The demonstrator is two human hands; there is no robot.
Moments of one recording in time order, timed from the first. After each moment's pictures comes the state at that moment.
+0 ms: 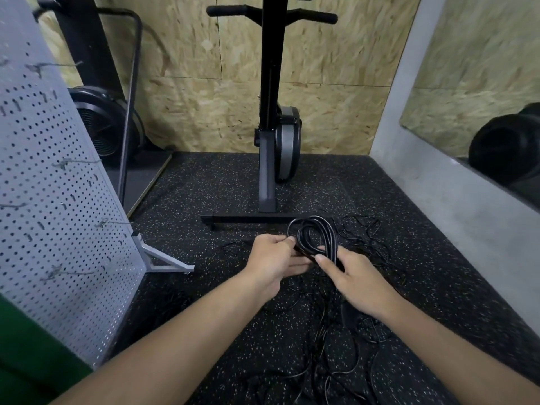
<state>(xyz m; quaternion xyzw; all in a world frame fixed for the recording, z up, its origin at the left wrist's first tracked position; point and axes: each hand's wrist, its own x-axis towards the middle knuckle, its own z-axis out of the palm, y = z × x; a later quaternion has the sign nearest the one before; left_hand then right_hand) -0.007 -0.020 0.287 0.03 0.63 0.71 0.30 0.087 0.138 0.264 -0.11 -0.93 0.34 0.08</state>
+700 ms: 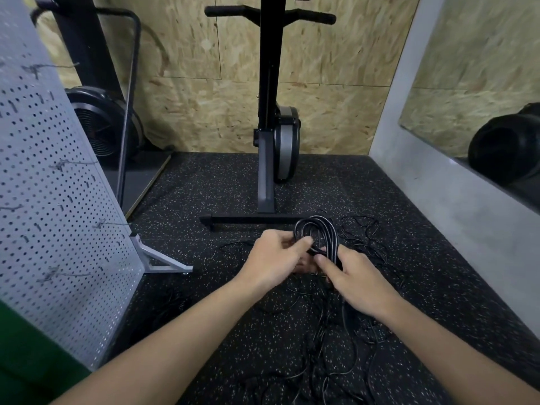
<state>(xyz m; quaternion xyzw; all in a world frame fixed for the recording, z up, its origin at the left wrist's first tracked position) -0.007 -0.027 0.293 0.22 0.71 0.62 0.25 0.089 0.132 0.279 -0.15 -0.93 0.32 0.07</state>
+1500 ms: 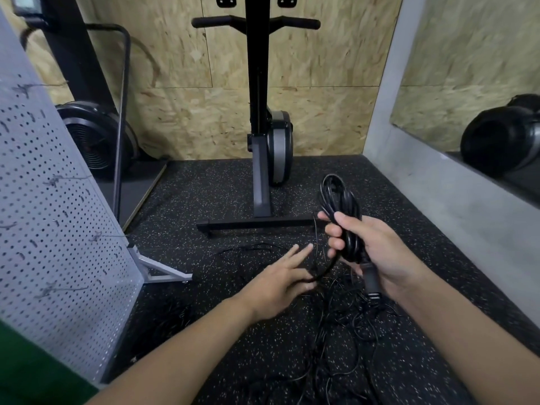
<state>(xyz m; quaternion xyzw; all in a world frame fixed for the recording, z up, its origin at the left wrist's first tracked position) -0.029 -0.024 0.216 0.55 0.78 0.28 0.12 0.099 0.136 0.336 -0.12 -0.59 0.79 0.11</state>
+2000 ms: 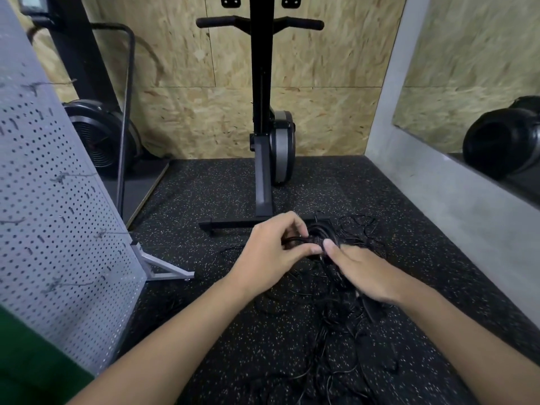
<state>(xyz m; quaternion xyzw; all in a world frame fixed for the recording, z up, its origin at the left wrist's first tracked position) -0.008 -0.041 0.306 0.44 0.76 0.48 -0.01 0.104 0.141 0.313 -0.19 -0.92 0.35 -0.06</state>
